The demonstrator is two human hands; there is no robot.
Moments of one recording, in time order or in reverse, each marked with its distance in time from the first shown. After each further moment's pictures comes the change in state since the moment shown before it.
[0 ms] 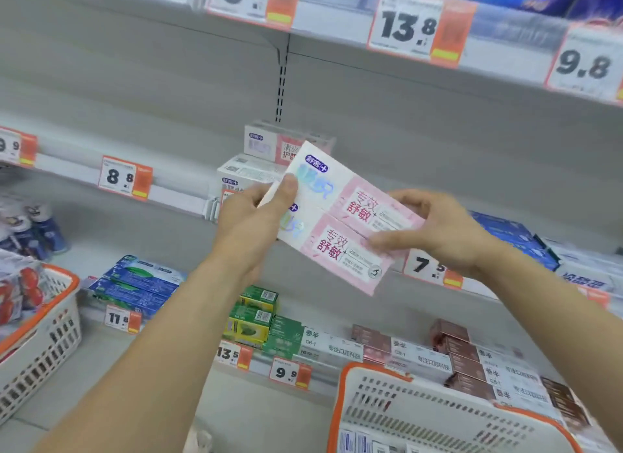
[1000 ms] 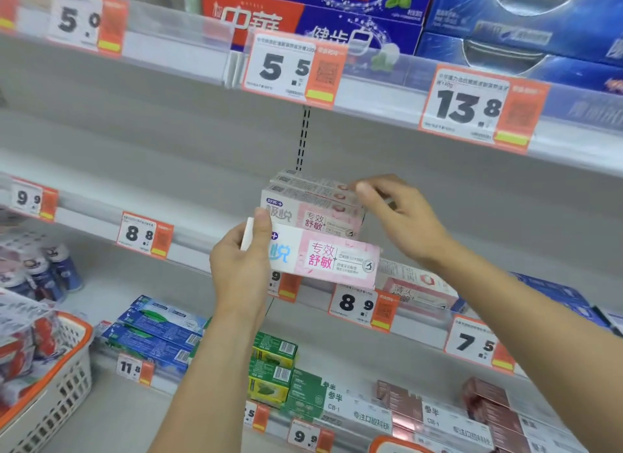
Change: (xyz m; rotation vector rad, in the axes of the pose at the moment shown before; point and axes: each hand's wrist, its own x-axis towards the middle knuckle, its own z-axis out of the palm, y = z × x) left_hand 0.071 0.004 -0.028 -0.135 0.330 0.130; right_hand 0.148 -0.031 0.027 -0.424 0.211 -0.391
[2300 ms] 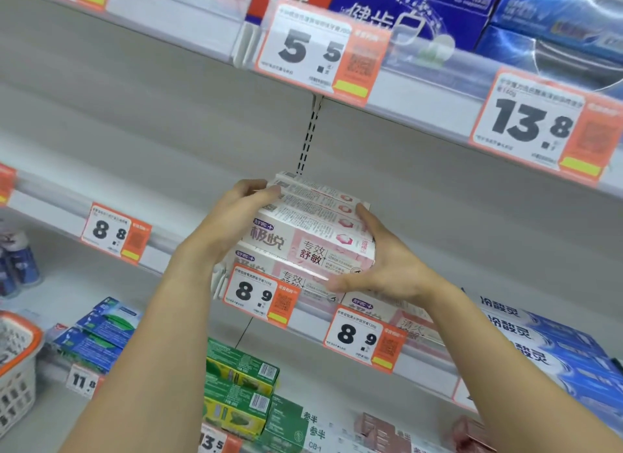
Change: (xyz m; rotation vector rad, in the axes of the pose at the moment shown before) left_hand 0.130 -0.010 -0.002 0.377 -0.406 -0.104; right_hand 0.011 0.035 0.034 0.147 -0.384 0.387
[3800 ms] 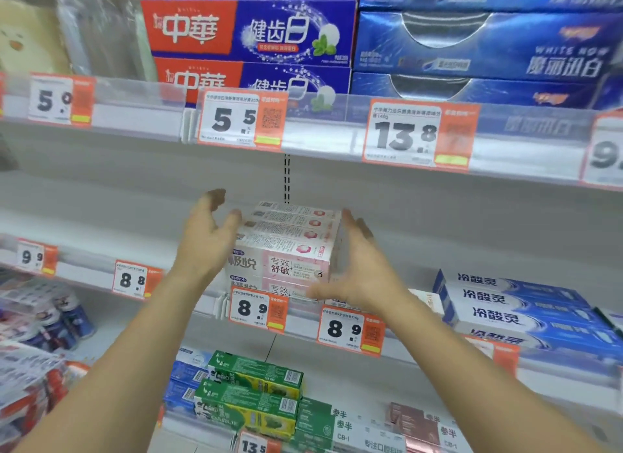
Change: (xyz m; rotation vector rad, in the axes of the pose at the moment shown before) left_hand -0.042 0.044 0.006 0.463 0.307 0.291; right_hand -0.042 -0.021 0.014 -0.092 0.264 -0.018
